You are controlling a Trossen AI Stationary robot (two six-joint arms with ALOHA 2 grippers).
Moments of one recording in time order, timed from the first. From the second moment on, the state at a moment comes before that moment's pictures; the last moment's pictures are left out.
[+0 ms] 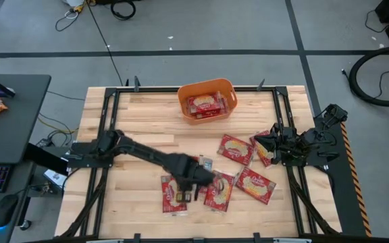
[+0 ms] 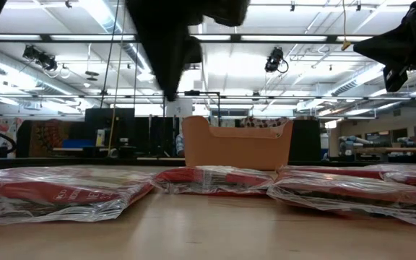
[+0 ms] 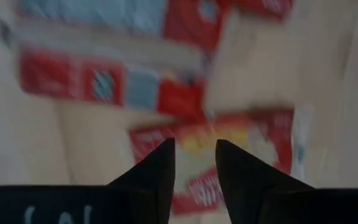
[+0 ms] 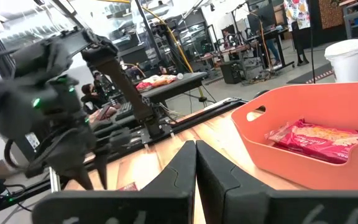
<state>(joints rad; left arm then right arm) -0.33 2.13 1.89 -1.20 0.04 -0.29 0.66 0.02 0.01 0.19 0.91 0.21</state>
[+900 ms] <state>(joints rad) -0.70 2.29 1.89 -1.49 -0.35 0.05 0.66 0.02 0.01 0.19 0.91 0.21</state>
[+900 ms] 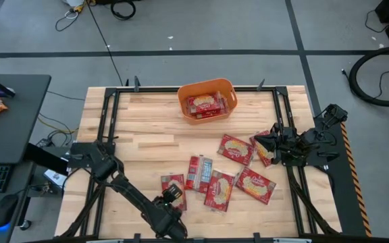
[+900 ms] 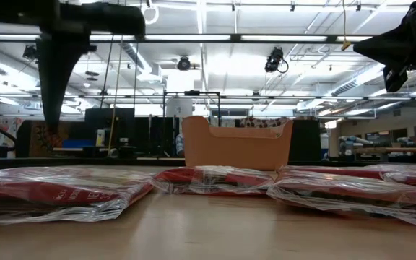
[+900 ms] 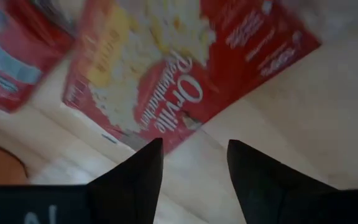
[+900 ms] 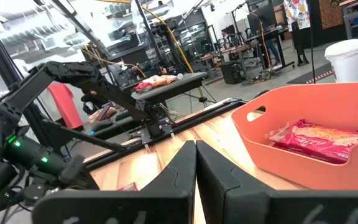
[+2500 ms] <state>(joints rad) -0.55 2.13 1.73 -1.36 -0.29 -0.30 0.66 0.02 0.01 0.21 0.91 0.21</state>
